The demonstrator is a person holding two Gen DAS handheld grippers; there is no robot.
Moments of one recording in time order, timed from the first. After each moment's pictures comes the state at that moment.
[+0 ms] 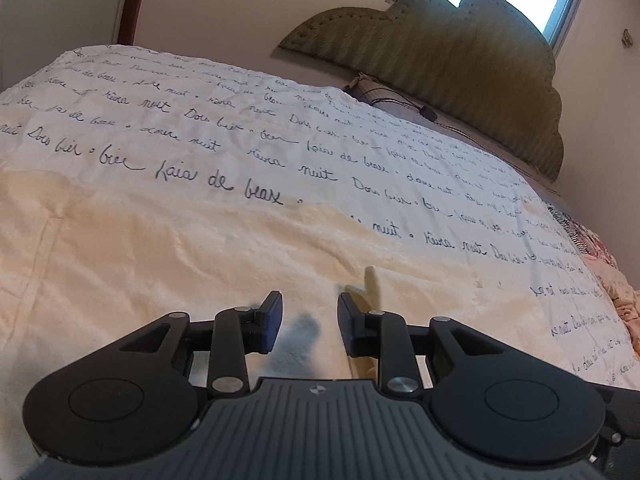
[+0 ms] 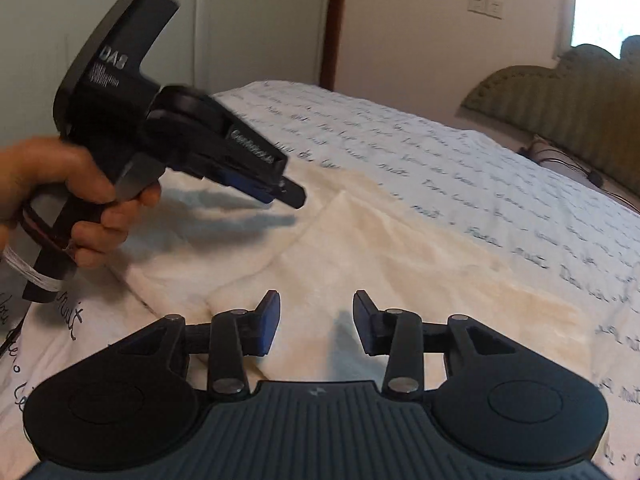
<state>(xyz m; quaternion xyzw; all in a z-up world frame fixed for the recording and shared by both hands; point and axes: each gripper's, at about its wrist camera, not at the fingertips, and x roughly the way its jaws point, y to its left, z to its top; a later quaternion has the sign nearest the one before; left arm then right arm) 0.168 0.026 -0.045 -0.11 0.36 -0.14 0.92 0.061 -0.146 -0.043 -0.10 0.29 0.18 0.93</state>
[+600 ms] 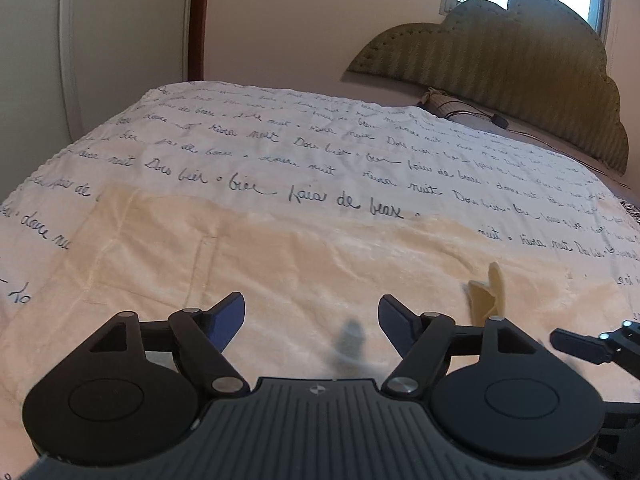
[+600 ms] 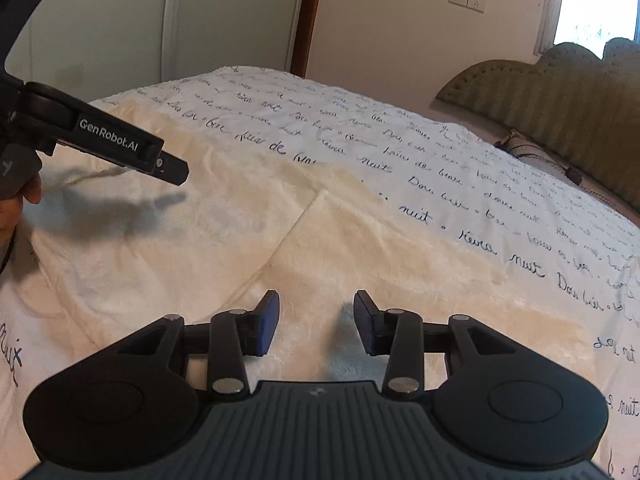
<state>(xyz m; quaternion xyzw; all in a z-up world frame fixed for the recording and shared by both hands) 0.139 0.075 -0.032 -0.04 0.33 -0.02 0.94 0.093 -0.133 -0.050 -0.11 0.29 0.12 0.94</state>
